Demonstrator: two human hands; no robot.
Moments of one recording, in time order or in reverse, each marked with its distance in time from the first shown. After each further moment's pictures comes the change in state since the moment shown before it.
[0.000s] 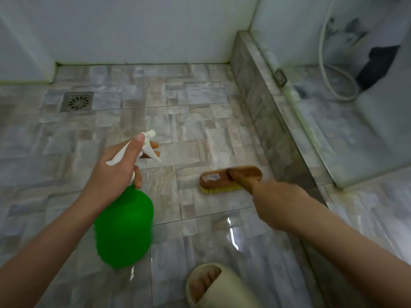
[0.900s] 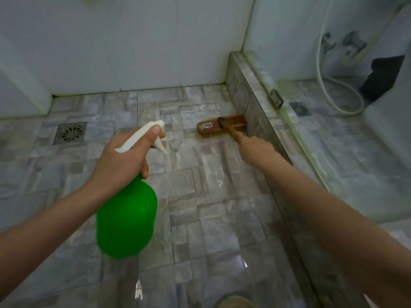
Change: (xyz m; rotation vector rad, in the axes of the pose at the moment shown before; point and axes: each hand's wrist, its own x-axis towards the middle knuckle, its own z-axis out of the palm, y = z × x) left_hand 0.075 0.049 0.036 0.117 0.000 0.123; right_hand 0.175 0.057 -0.065 0.238 0.288 0.038
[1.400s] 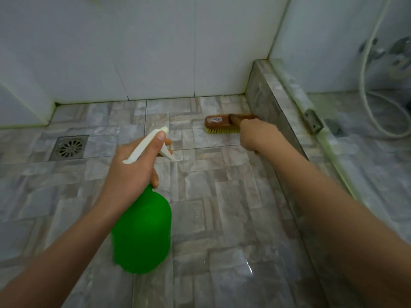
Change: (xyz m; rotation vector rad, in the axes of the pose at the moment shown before) left_hand 0.091 -0.026 0.018 -0.054 0.155 -0.081; right_hand 0.145 -0.039 -0.042 -0.076 0.032 0.005
